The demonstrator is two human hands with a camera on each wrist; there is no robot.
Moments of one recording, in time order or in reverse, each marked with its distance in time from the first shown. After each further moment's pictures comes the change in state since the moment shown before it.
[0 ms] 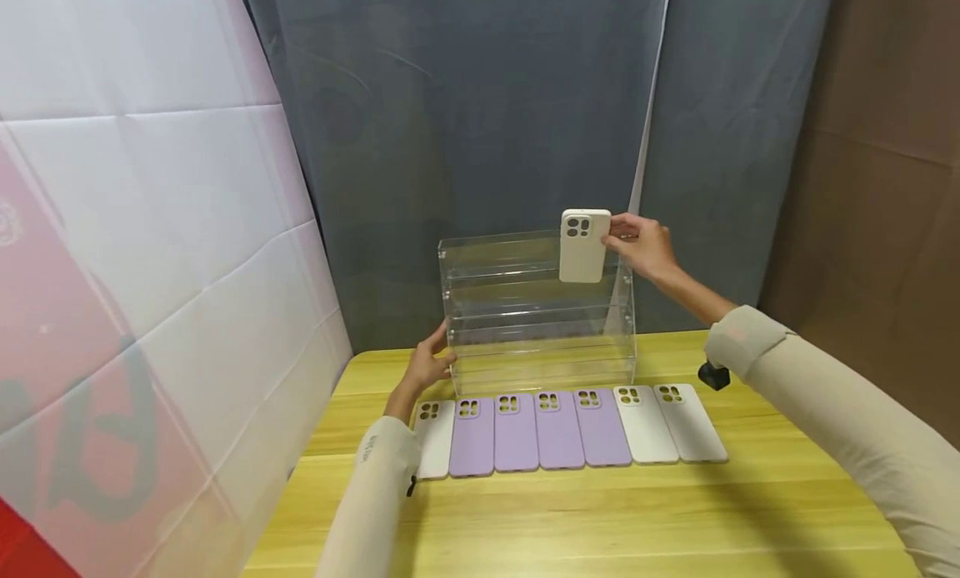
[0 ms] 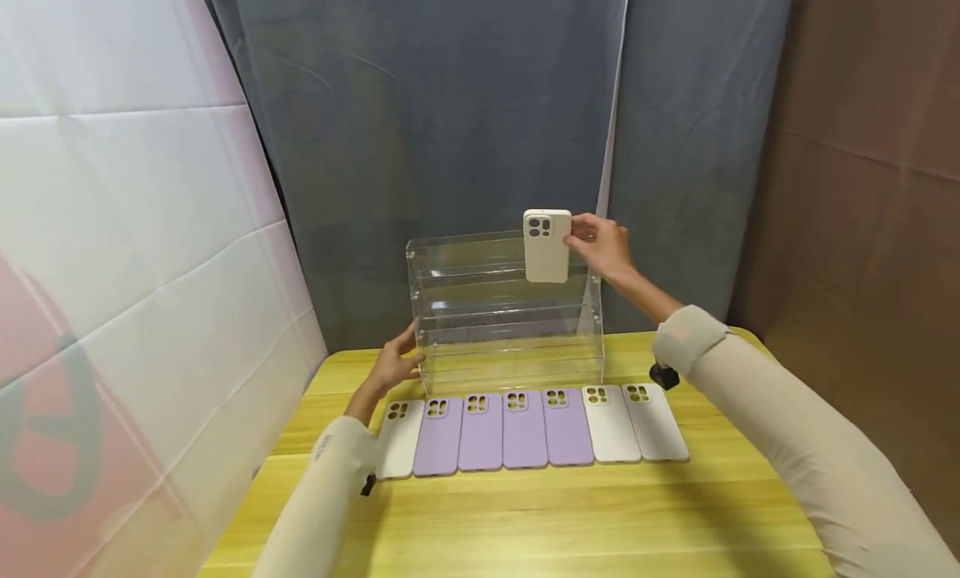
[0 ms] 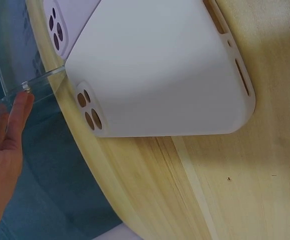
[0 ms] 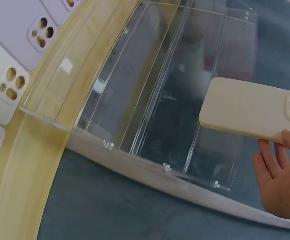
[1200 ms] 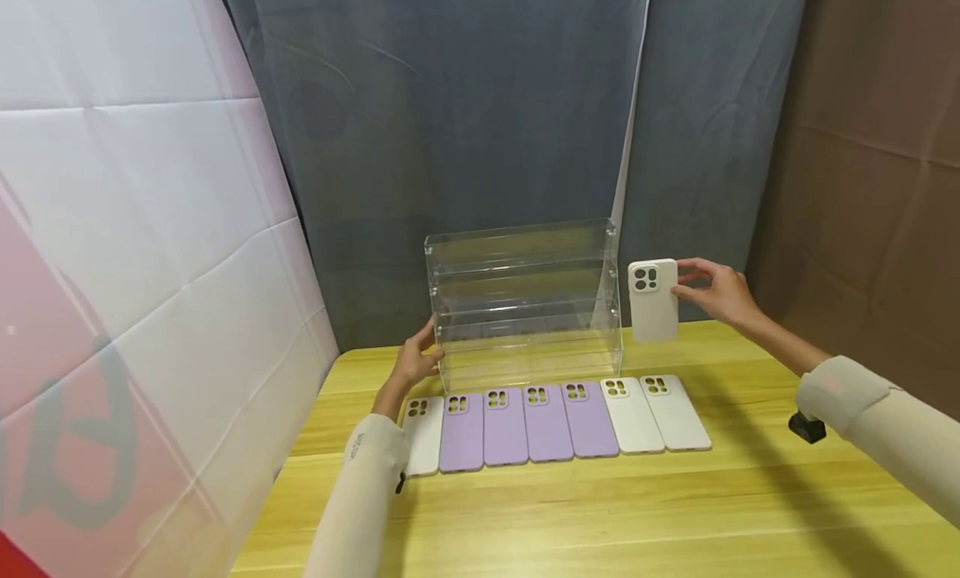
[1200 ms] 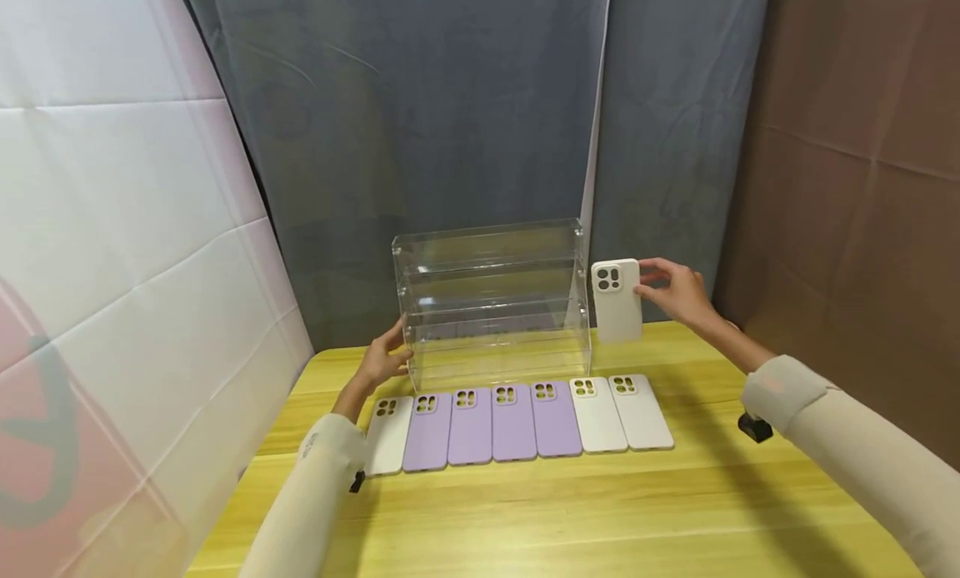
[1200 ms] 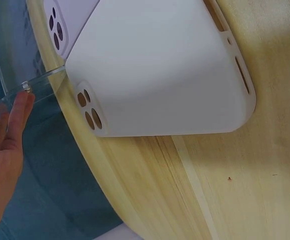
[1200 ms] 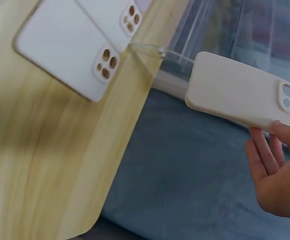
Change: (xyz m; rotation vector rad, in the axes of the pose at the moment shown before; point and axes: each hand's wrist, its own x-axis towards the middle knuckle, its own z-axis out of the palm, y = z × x) left_hand -0.002 0.005 -0.010 0.014 -0.018 0.013; right_hand -0.079 0.084 -0.080 -0.181 -0.108 0.046
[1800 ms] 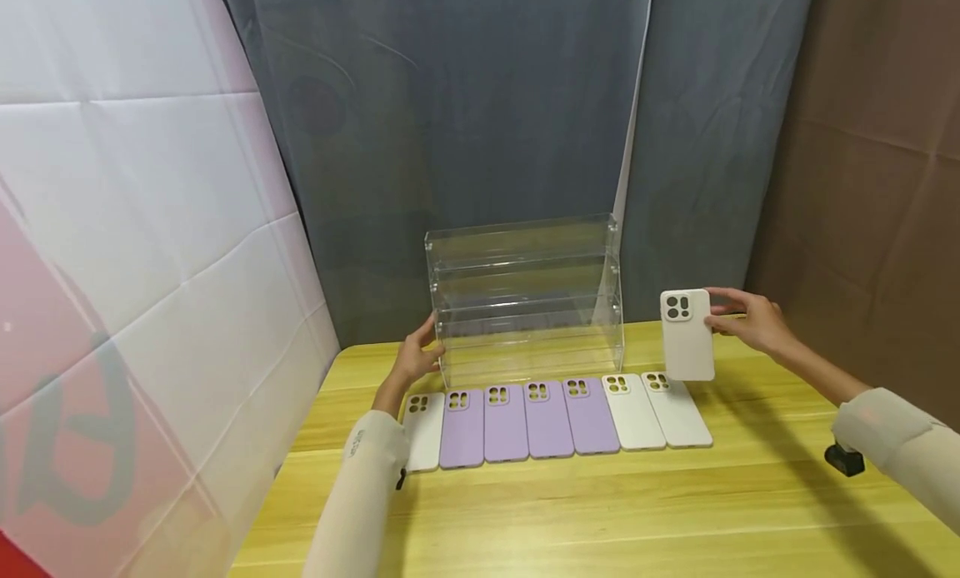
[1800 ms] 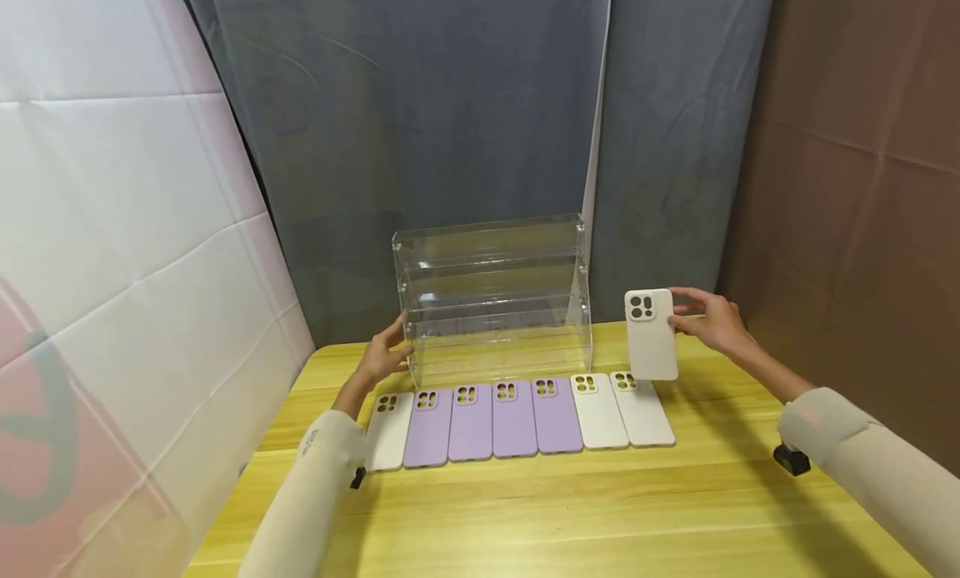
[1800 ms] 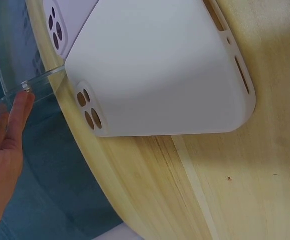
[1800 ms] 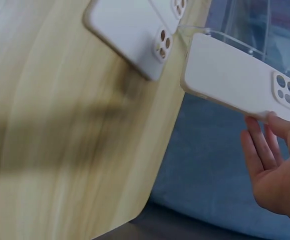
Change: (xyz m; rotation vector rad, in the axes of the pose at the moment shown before) left_hand -0.002 0.001 -0.003 -0.003 -0.009 -0.021; right_hand -0.040 0.056 -0.006 0.066 -0.116 0.095
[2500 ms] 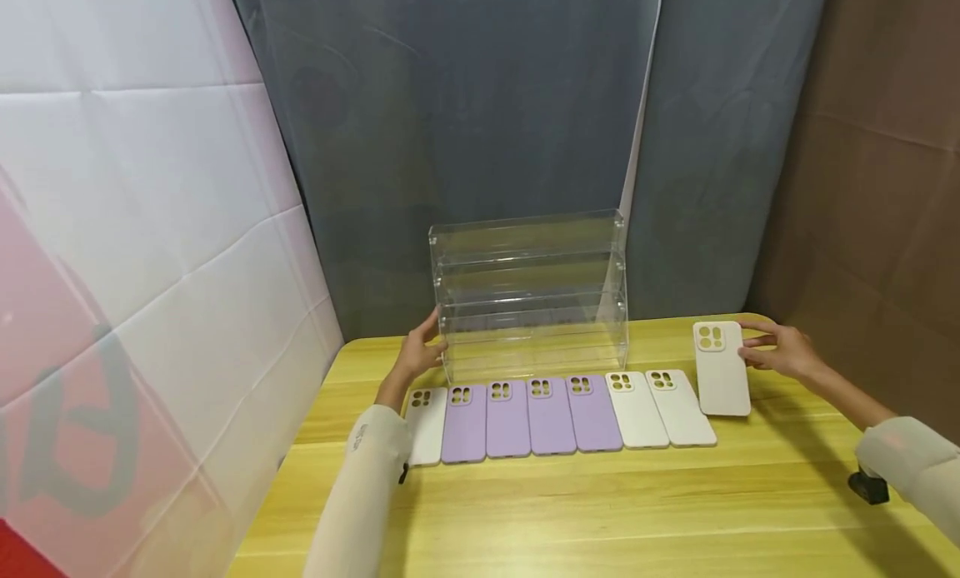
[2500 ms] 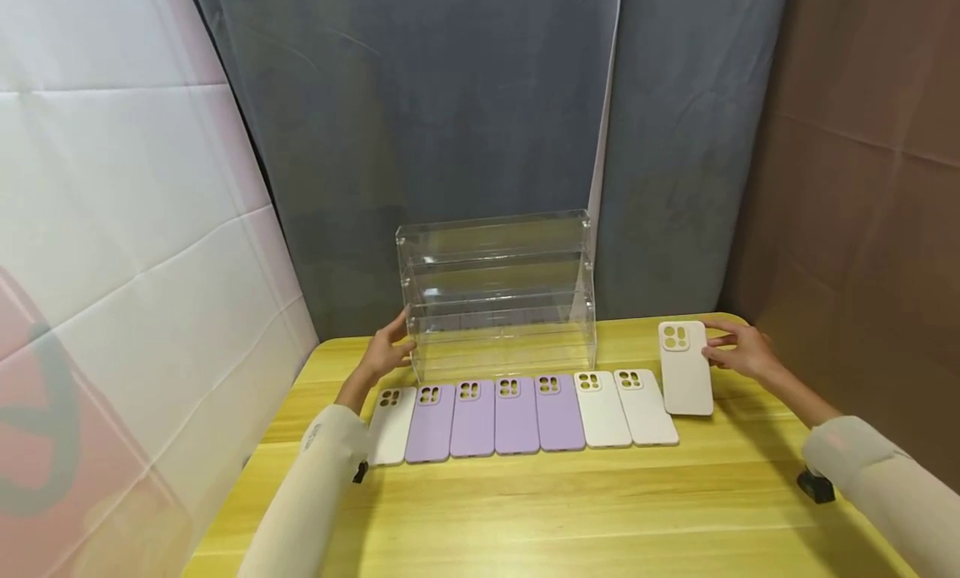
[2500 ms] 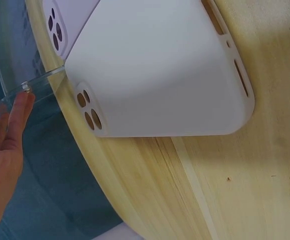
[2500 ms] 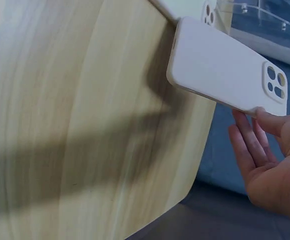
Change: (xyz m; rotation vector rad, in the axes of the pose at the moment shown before) left_hand -0.005 -0.001 -0.004 0.010 -0.013 -0.013; right_hand -0.031 0.058 -0.002 0.089 -0.137 0.092
